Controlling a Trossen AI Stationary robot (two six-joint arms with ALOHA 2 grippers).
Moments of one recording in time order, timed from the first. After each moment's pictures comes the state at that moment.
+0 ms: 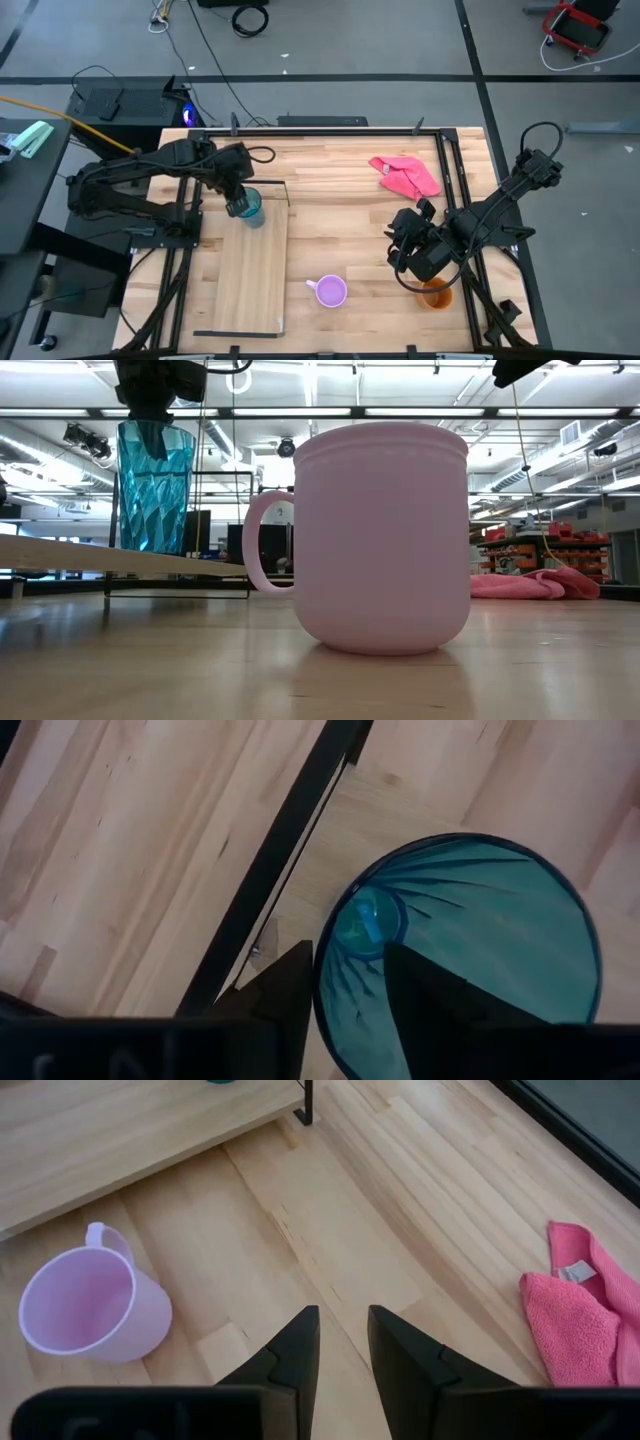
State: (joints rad) left arm 0.23 1.16 1.18 -1.23 -0.04 -0.22; right arm 0.63 1.36 1.28 -1.18 0.68 1.10
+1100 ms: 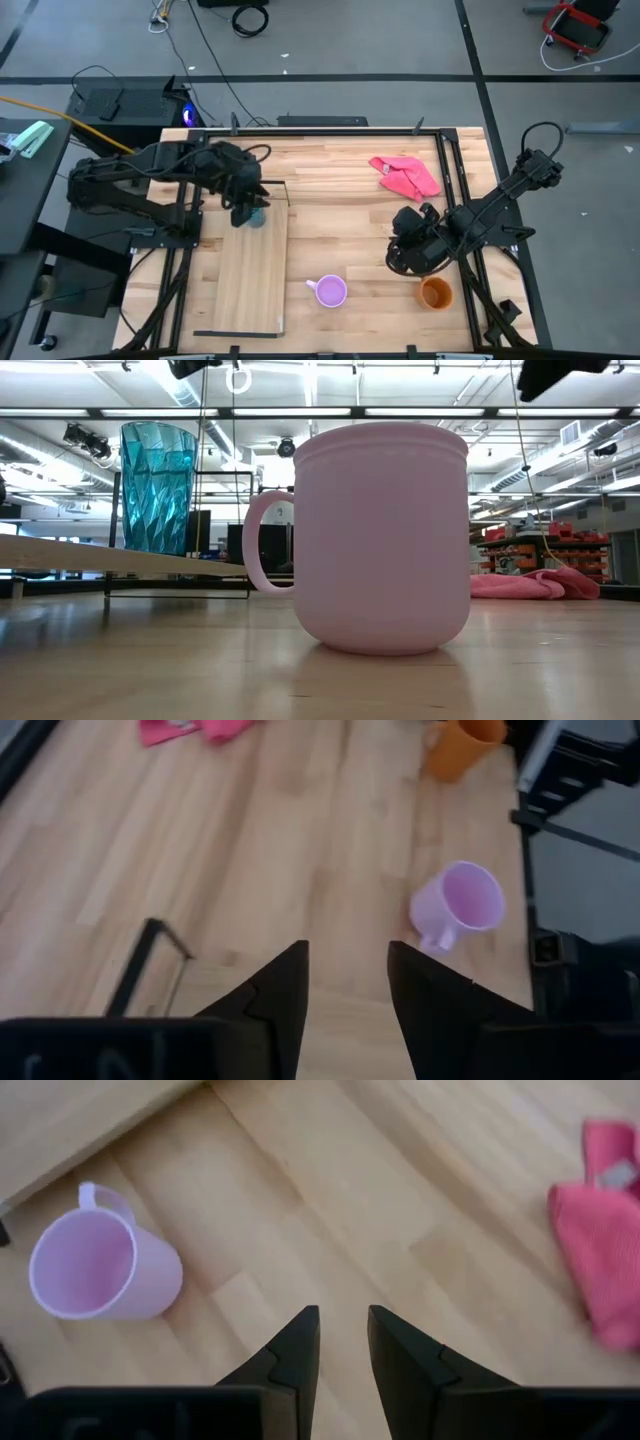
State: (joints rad) left arm 0.03 1.16 1.37 -0.97 0.06 -0.25; right arm 0.60 1.36 1.28 -1.23 0.49 1.23
